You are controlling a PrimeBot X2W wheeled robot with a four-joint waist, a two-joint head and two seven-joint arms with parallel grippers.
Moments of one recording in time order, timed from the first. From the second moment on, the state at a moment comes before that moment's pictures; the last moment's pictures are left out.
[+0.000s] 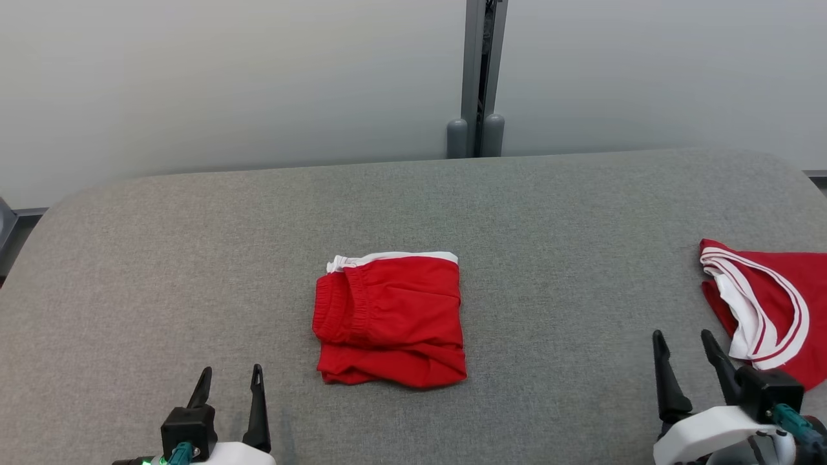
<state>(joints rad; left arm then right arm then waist) -0.03 0.05 -0.10 0.44 -0.14 0.10 -0.26 -0.10 -0.05 -0.04 0.45 0.15 0.13 -0.26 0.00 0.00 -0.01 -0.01</state>
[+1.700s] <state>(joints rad) -0.06 0.05 -0.21 0.43 -0.19 0.09 -0.26 -0.40 -0.05 0.32 0.83 0.62 0.13 -0.26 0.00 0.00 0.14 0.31</state>
